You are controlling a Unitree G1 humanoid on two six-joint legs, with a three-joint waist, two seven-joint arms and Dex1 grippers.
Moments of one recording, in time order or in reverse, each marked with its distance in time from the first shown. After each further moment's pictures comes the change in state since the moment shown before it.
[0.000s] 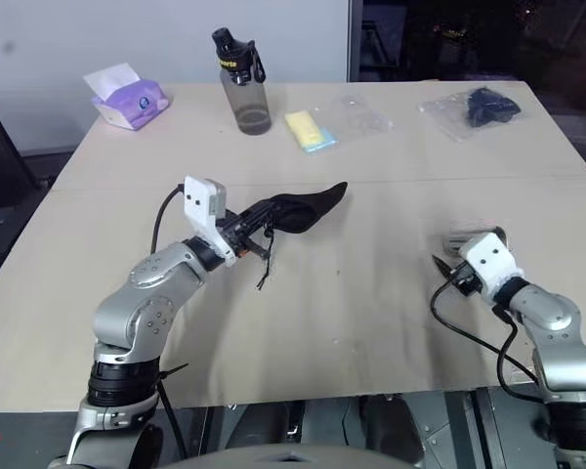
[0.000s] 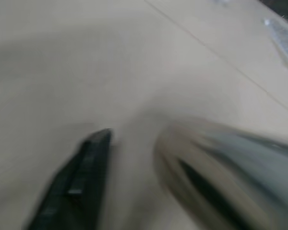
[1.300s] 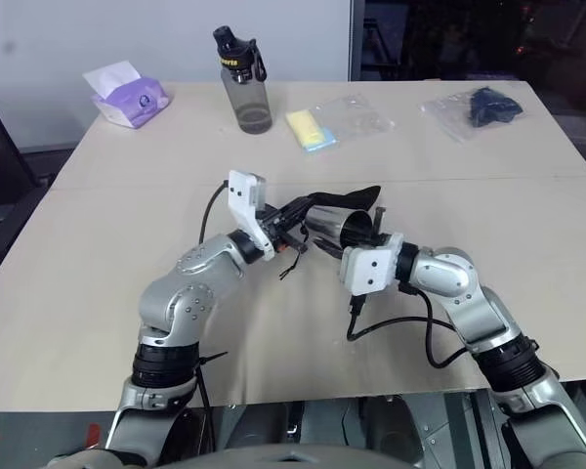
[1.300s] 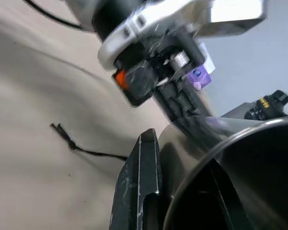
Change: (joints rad) left arm -0.099 -0.172 -0.079 0.067 -0.013 0.061 0.046; right arm -0.359 0.076 0.448 -0.024 -0.205 -0.431 0.108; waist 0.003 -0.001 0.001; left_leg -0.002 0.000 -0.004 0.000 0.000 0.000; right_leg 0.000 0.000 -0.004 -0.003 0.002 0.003
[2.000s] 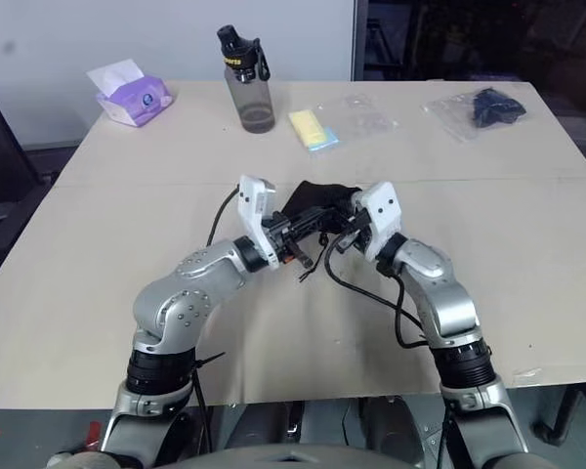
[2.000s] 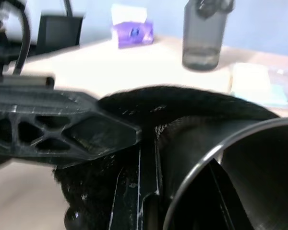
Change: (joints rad) left arm 0.014 0.023 -0.037 -0.085 -0.095 0.104 -0.050; right arm -0.015 0.274 -0.116 -0.020 0.302 0.653 -0.157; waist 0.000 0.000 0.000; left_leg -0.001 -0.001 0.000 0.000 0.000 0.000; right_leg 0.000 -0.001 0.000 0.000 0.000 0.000
